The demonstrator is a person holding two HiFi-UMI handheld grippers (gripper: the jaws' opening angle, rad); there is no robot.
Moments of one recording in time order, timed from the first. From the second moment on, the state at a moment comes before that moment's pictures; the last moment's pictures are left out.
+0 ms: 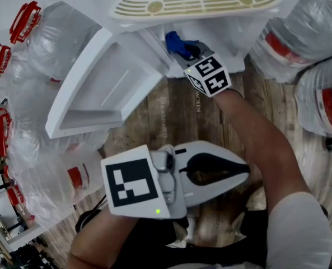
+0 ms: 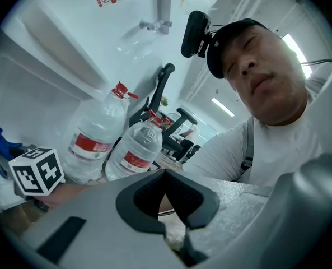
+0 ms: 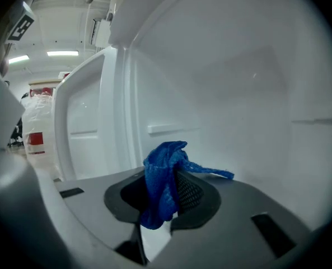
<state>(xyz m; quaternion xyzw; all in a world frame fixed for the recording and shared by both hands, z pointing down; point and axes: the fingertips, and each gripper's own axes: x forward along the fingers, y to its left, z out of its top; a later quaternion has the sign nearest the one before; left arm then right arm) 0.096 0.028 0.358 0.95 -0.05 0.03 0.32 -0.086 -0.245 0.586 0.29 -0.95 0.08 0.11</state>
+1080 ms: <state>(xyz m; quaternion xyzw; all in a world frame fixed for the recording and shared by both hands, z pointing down) 0.104 0.027 0.357 0.95 -0.05 0.04 0.31 -0.087 -0.235 0.512 0.27 -0.96 -0.02 0.10</state>
